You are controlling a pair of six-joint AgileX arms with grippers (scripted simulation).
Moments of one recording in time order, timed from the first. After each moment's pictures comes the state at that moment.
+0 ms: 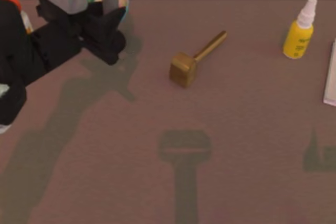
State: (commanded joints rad) left arm -0.23 1.62 0.70 0.86 0.55 0.01; right arm 0.00 0.00 0.00 0.00 0.00 0.00
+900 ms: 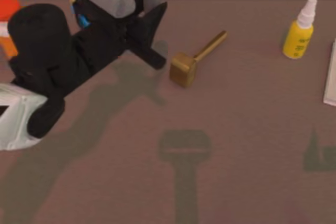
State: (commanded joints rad) left arm -0.47 1.61 0.72 0.91 0.33 0.02; right arm 0.00 0.00 0.00 0.00 0.00 0.00
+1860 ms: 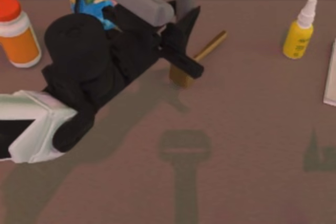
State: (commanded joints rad) left arm -0.63 1.60 0.74 0.91 0.15 0.02; right arm 0.00 0.00 0.00 0.00 0.00 0.00
